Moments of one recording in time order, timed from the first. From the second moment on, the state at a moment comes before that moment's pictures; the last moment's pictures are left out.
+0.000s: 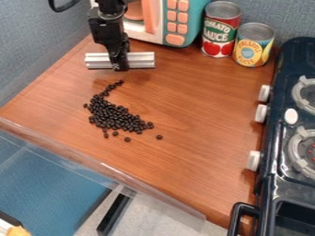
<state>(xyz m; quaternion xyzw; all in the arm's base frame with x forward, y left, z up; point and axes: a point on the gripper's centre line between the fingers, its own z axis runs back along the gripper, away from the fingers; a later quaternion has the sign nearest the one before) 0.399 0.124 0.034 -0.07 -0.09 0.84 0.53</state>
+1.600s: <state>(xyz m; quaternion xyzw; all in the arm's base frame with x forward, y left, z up) 0.317 0.093 0.022 -0.05 -0.06 0.87 0.49</state>
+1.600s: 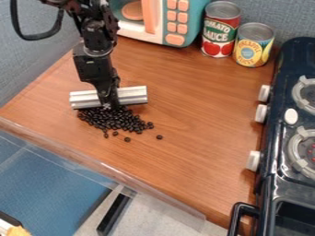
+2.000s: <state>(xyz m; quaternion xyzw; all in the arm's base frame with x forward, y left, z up) 0.320 0.078 0.025 -0.05 -0.07 0.85 0.52</state>
